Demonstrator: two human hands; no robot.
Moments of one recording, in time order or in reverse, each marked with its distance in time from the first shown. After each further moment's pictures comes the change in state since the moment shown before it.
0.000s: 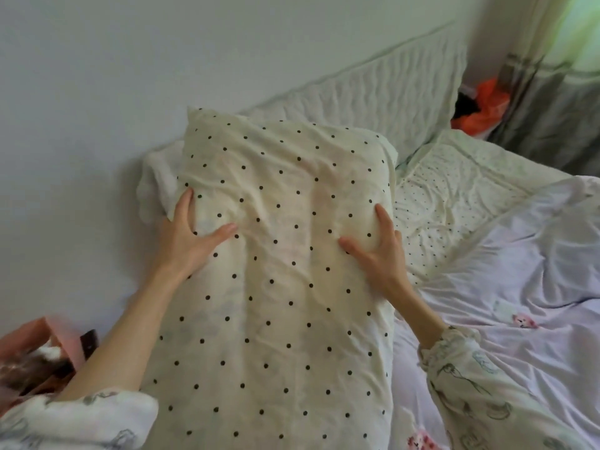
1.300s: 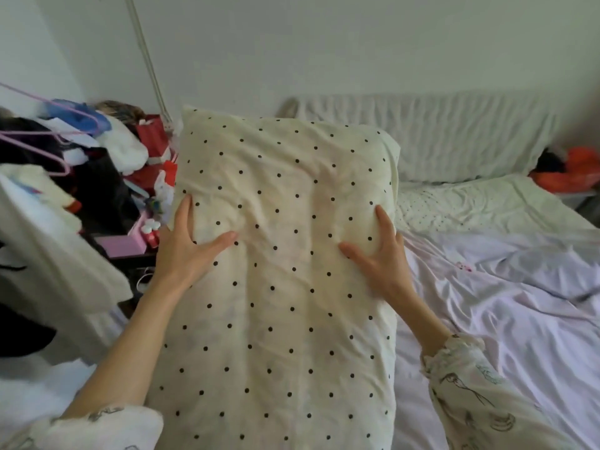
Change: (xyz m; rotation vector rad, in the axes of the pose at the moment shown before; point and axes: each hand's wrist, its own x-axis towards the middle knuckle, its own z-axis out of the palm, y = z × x) left_hand -0.788 0.101 -0.019 -0.015 0.554 -0.248; right_hand -0.487 0.055 -0.386 -0.058 -0.486 -0.431
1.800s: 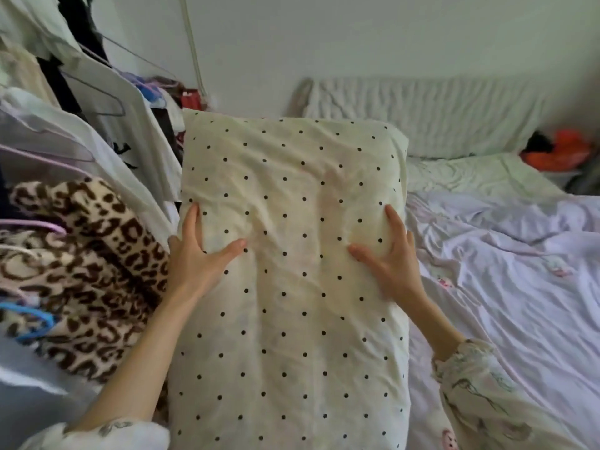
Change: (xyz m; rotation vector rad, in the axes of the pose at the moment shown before) left_hand -0.320 -0.010 -0.122 -0.022 0.039 -0.125; right_hand -0.306 -0.035 -0.089 -0.011 -0.015 -0.049
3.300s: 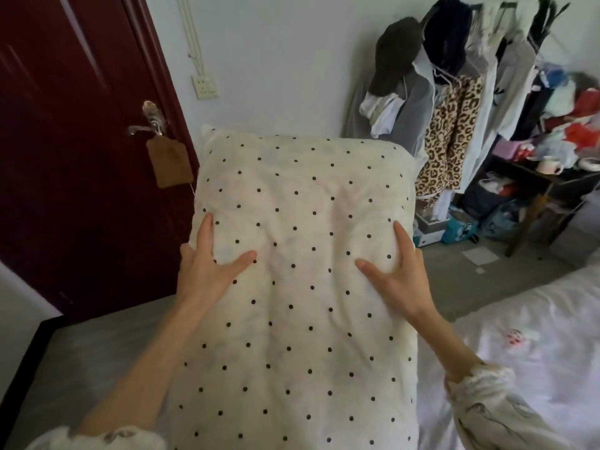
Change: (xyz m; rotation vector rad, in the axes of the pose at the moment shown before) left_hand -1.026 0.198 0.061 0.222 1.056 -0.637; right_hand -0.519 0.092 -0.442 0.379 -1.172 -0.555
